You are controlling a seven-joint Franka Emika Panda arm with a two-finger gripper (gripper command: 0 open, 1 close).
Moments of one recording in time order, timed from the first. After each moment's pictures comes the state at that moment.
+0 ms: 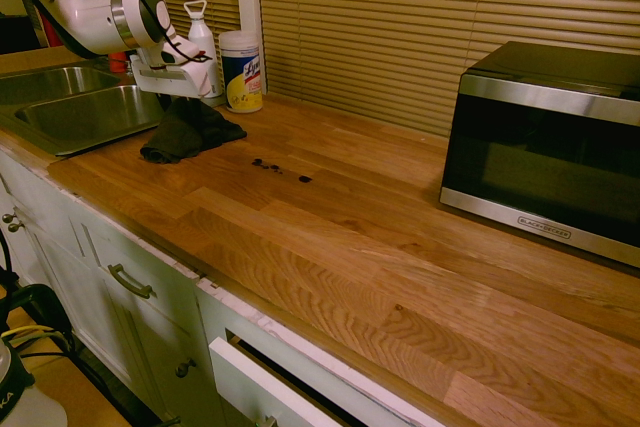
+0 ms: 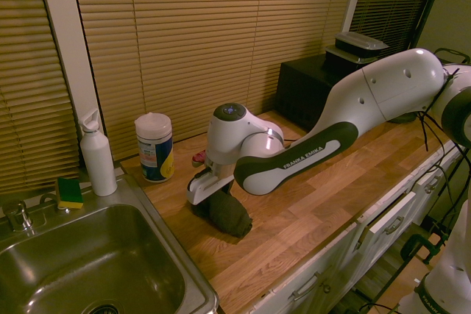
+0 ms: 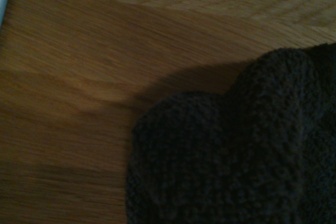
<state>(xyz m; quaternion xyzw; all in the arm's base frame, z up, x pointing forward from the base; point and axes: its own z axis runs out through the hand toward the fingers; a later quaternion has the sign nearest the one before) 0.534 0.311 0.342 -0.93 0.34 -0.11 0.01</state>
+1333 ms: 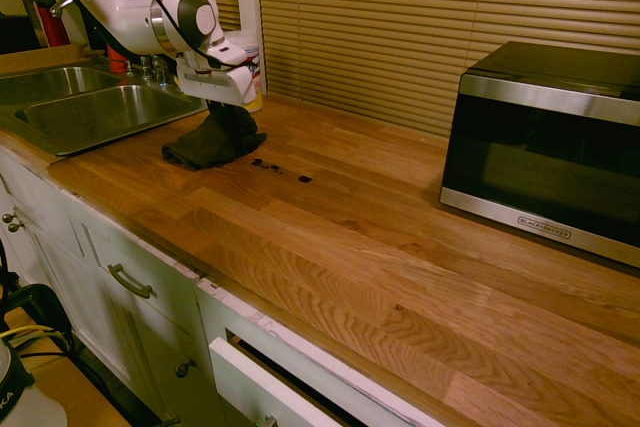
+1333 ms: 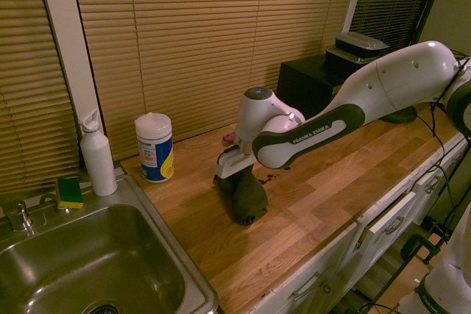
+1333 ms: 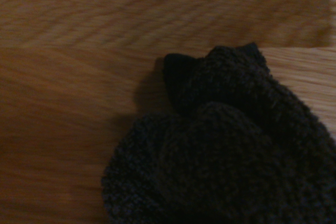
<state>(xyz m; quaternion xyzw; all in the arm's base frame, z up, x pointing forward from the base) 0.561 0.165 0.345 -0.91 0.40 -0.09 0.01</state>
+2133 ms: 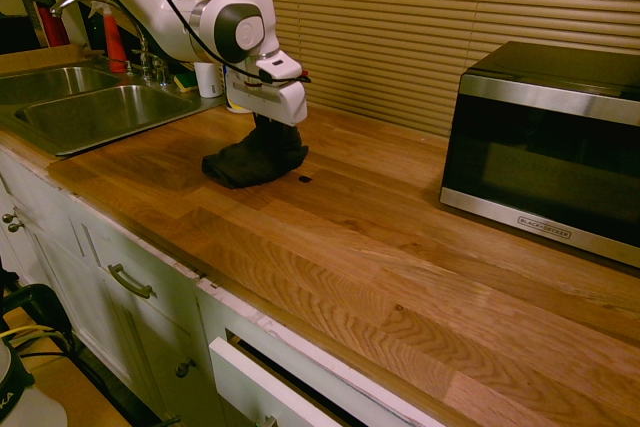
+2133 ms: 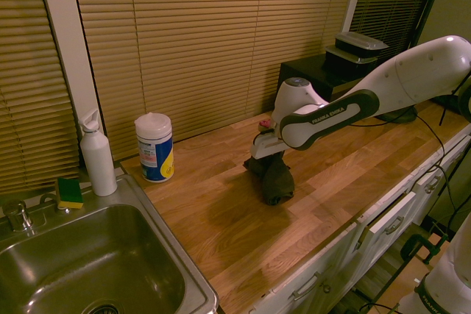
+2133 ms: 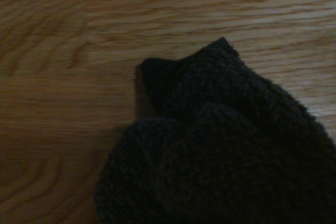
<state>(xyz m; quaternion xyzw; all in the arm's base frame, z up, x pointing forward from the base) 0.557 0.035 0.342 -0.88 0.46 -0.08 0.02</state>
